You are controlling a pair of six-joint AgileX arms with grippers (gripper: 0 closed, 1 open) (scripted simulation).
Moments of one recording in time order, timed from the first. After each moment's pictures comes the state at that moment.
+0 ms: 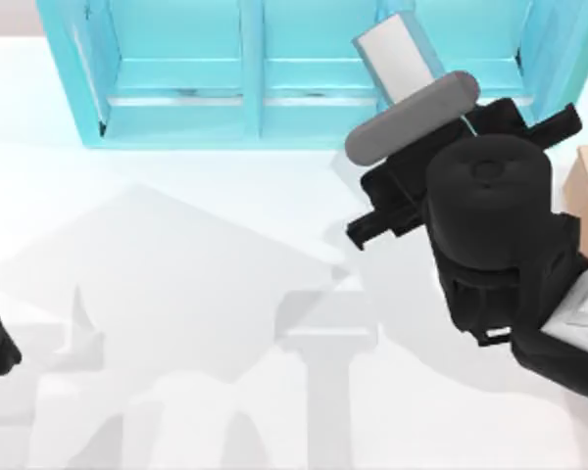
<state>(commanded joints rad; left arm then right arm) 0.00 0.00 0.00 0.00 0.00 0.00 0.85 1.49 0.76 0.45 0.81 -0.38</state>
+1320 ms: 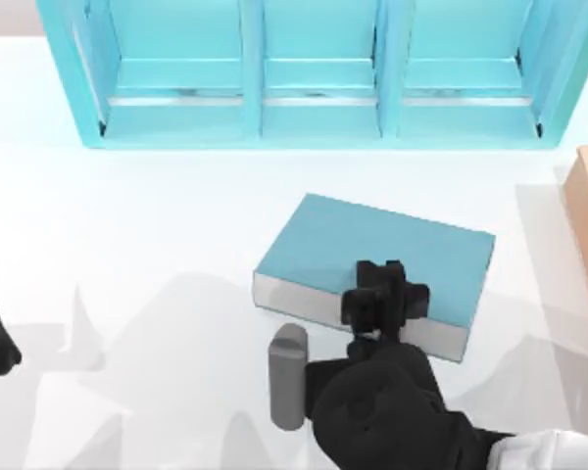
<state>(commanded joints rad) 0.00 0.00 0.00 0.00 0.00 0.00 1.18 1.66 0.60 0.53 1.02 -1.08</state>
